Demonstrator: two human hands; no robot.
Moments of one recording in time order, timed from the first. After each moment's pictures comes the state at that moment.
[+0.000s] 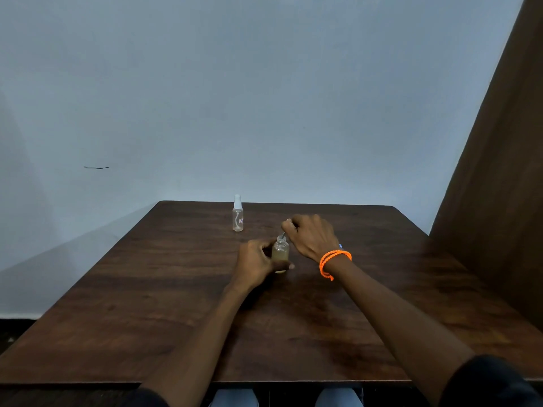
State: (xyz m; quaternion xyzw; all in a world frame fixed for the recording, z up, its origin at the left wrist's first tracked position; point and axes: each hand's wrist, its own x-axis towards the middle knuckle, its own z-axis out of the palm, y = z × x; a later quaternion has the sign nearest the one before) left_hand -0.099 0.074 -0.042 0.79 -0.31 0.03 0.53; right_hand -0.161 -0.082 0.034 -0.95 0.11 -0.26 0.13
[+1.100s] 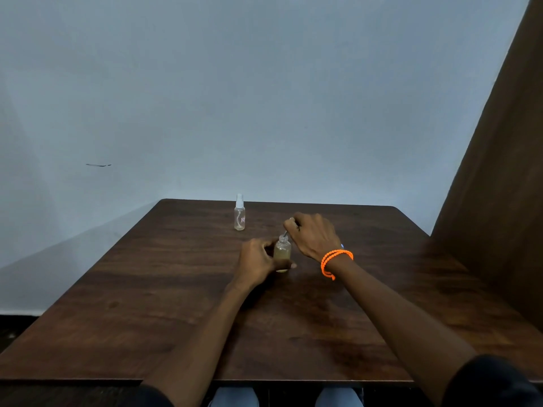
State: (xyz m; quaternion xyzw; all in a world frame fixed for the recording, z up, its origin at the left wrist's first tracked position) left_hand -0.097 0.073 -0.043 0.79 -0.31 0.02 0.53; right_hand -0.159 -0.084 0.032 -0.95 0.11 -0.27 0.12
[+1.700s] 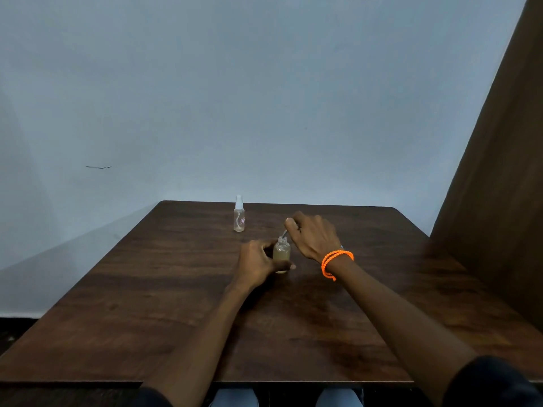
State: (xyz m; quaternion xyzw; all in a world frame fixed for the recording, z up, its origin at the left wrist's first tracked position) left_hand -0.098 0.074 -0.042 0.79 -0.31 0.02 0.53; right_hand -0.156 -0.088 0.029 -0.95 0.10 -0.27 0.07
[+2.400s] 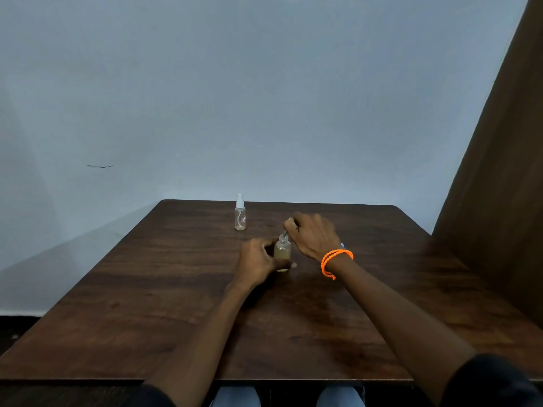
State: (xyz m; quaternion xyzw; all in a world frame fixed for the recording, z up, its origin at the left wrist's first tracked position) left_hand -0.100 0.075 -0.040 0.79 -0.30 0.01 0.54; right_hand -0.157 -0.084 0.030 -0.95 0.10 -0.27 0.09
